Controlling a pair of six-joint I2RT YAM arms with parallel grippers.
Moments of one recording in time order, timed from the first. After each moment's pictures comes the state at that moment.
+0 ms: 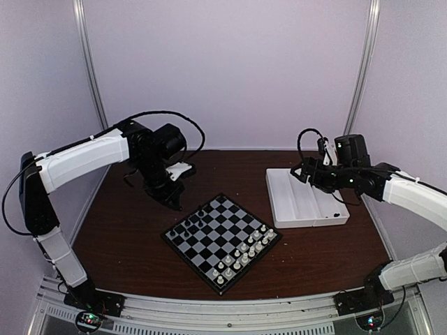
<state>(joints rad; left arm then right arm) -0.74 1.70 1.58 -1.21 0.12 -0.11 0.46 1.18 0.91 -0.30 -0.13 0.63</state>
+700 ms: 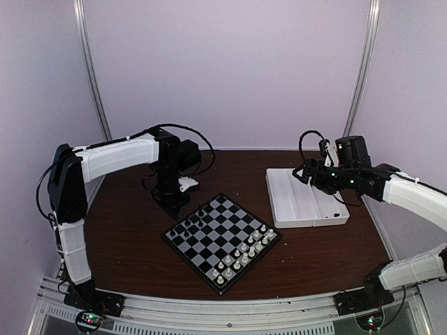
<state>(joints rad) -0.73 1.96 1.71 -1.36 0.03 -0.05 0.44 1.18 0.90 -0.30 -0.14 0.63</state>
